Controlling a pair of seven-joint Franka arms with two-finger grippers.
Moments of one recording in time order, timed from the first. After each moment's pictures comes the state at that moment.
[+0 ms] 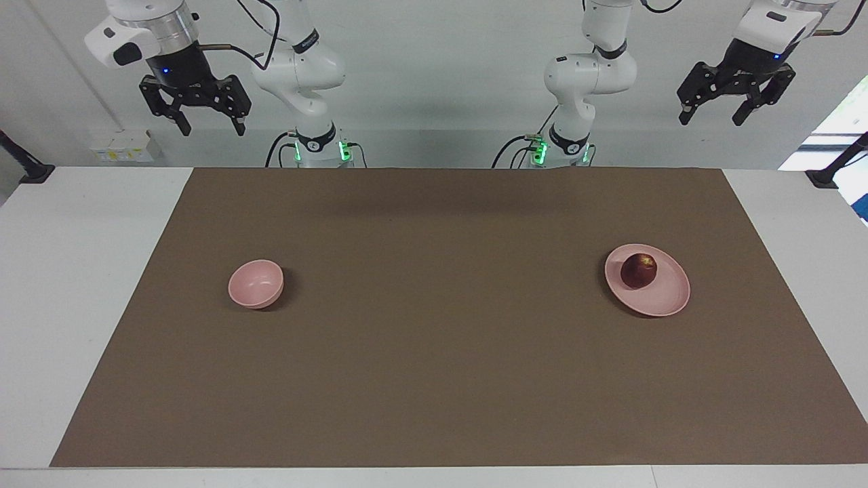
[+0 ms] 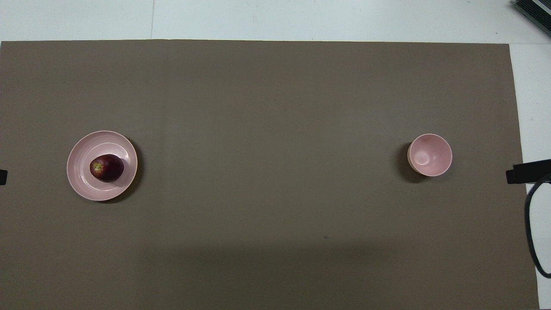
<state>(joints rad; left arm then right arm) 0.00 -0.12 -0.02 -1.46 0.00 1.32 0.06 0.09 -0.14 -0.10 -1.57 -0.02 1.41 -0.02</state>
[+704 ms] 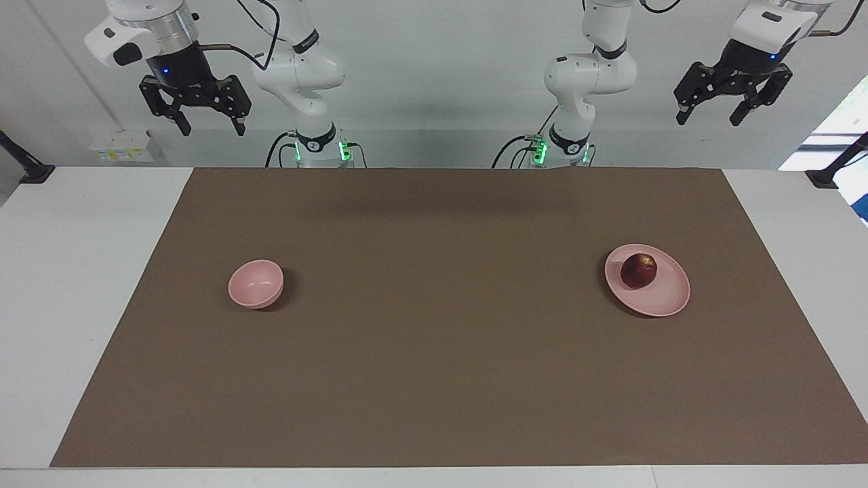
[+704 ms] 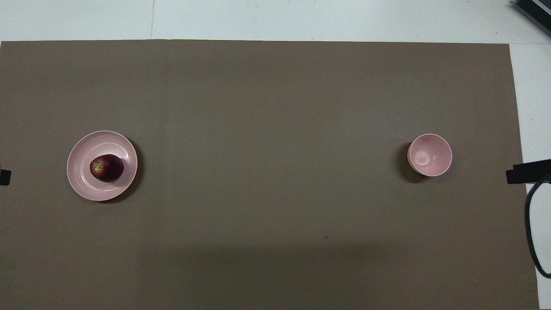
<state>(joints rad) 0.00 -0.12 -0.03 -1.46 0.00 1.32 0.06 0.09 -0.14 -0.10 -1.57 -0.02 1.41 -0.02</state>
